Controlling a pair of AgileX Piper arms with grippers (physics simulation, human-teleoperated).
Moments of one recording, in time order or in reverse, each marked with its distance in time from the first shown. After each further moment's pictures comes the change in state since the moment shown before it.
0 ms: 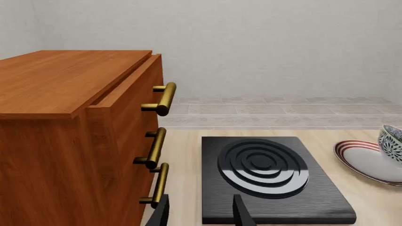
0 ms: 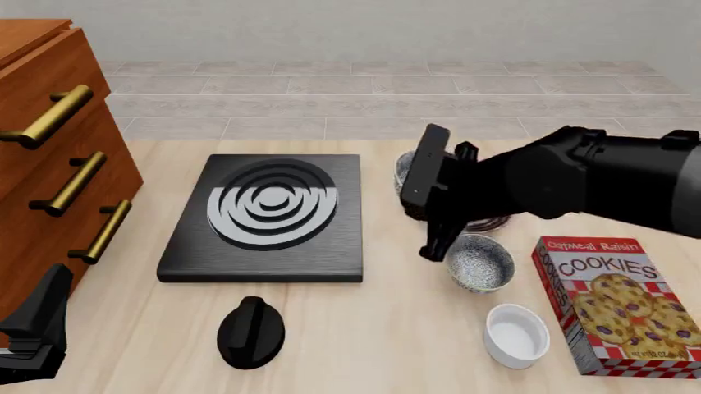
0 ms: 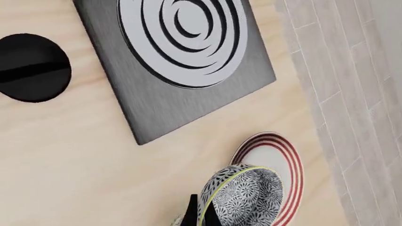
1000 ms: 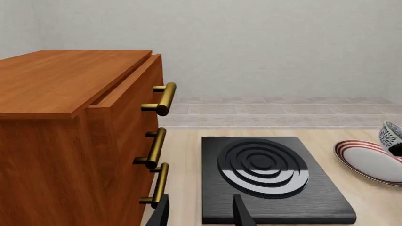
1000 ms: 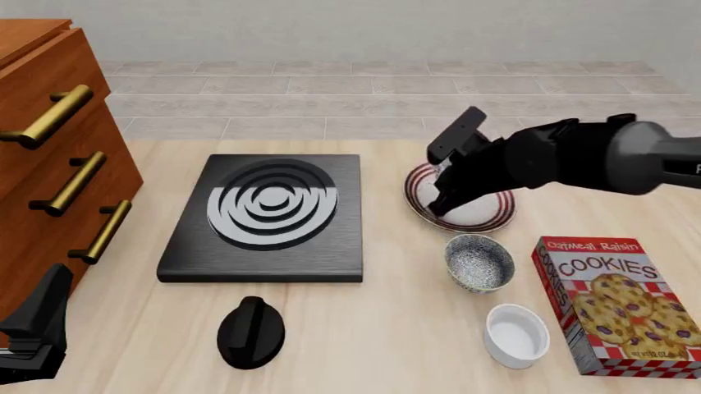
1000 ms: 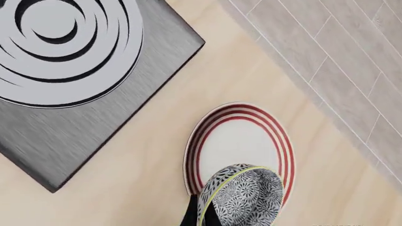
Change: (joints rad) left arm 0.000 0.000 0.000 0.000 0.000; right arm -0.216 0.221 -0.115 -0.129 0.238
